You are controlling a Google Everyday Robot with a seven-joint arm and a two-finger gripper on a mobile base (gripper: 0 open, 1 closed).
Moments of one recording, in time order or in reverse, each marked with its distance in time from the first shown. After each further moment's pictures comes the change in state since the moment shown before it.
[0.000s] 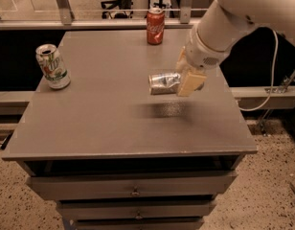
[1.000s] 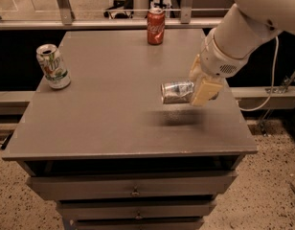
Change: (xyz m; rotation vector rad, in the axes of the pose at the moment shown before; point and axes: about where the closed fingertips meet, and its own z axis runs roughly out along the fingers) arm 0.025 0.029 -0.013 -0.043 0.018 0.037
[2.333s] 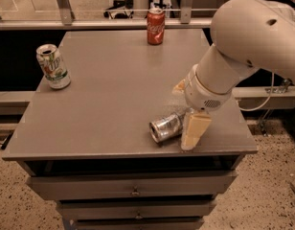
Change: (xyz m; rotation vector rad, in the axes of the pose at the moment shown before) arm -0.021 0.074 0.044 -0.139 -0.025 -0.008
